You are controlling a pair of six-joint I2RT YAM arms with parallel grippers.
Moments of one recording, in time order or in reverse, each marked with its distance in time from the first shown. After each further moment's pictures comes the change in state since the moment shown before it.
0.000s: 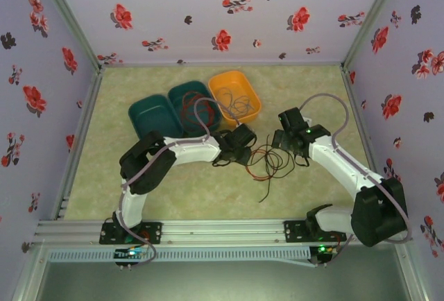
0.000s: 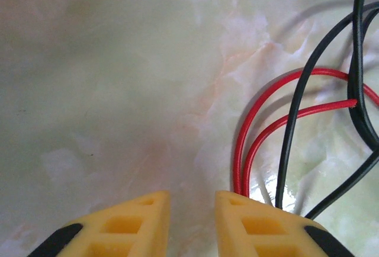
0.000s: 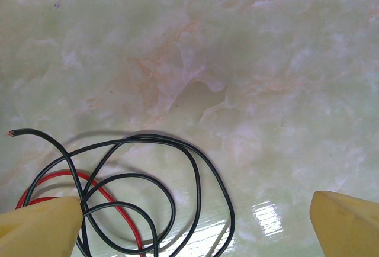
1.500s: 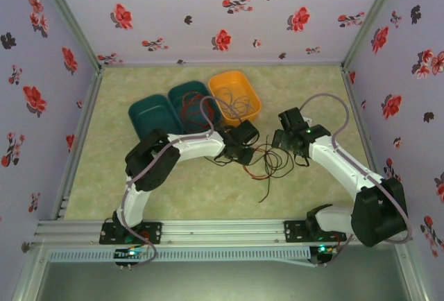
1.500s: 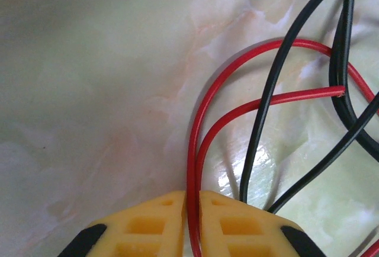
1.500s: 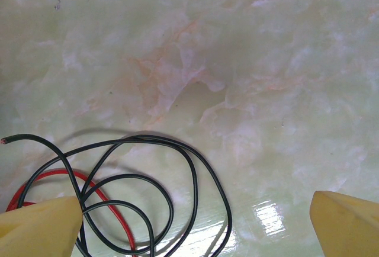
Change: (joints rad) left arm 0.023 0.062 0.112 -0.147 0.115 0.006; right arm 0.000 0.000 0.000 0.000 0.000 0.010
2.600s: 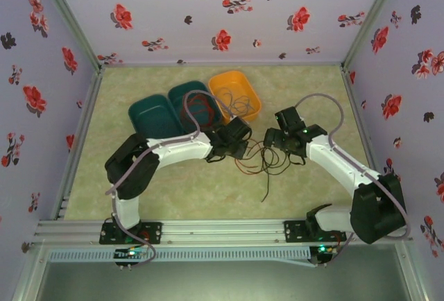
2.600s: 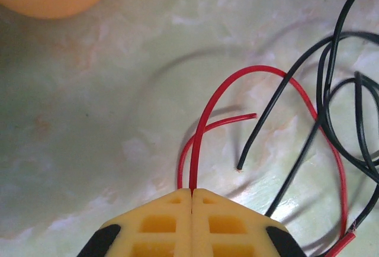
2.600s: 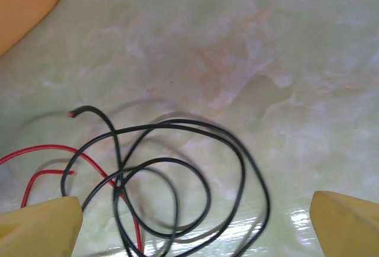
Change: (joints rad) left arm -0.002 -0.197 -0.132 0.075 -0.185 0.000; right arm 0.035 0.027 0.000 0.091 -0.129 0.000
